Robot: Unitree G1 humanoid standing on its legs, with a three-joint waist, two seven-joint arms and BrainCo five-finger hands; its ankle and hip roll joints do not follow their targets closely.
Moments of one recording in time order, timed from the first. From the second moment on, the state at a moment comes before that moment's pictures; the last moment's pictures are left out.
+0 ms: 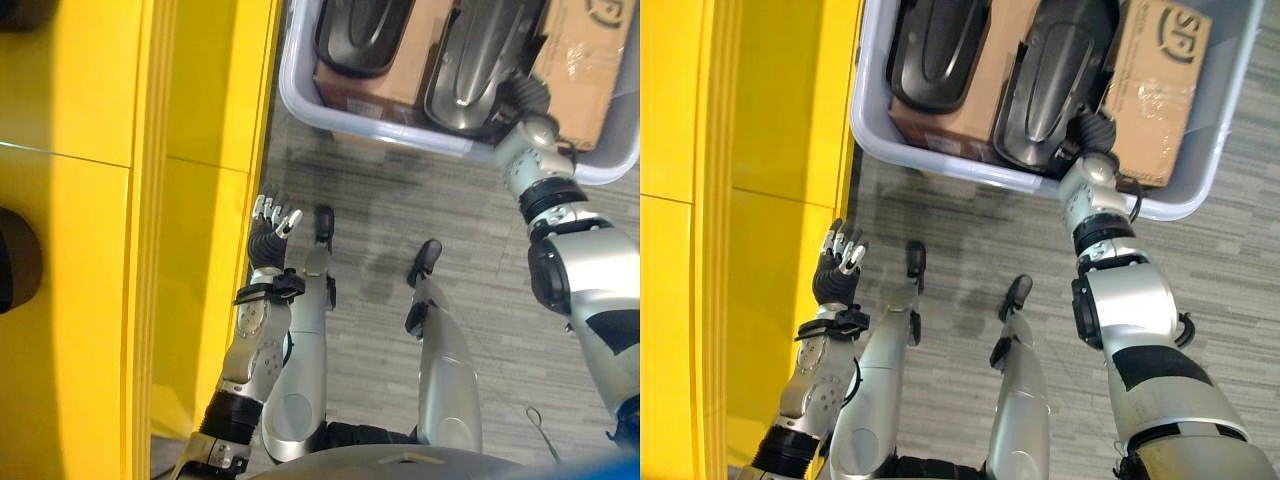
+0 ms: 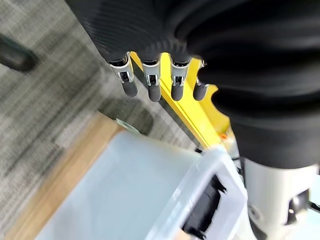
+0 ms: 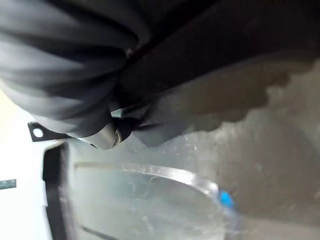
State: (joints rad) left arm -0.06 0.13 -0.16 -0.01 -0.60 -0.21 0.22; right arm -1.27 -0.37 0.07 1.22 0.71 -0.07 -0.32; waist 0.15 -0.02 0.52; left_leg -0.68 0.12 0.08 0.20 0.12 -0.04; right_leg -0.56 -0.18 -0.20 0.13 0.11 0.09
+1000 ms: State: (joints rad) left arm 0.09 0.08 0.01 0.08 -0.57 -0.08 0.07; right arm -0.36 -0.05 0.10 0.45 0.68 -0.03 -0.13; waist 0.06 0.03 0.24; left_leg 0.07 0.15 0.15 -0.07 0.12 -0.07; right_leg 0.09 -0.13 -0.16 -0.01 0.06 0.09
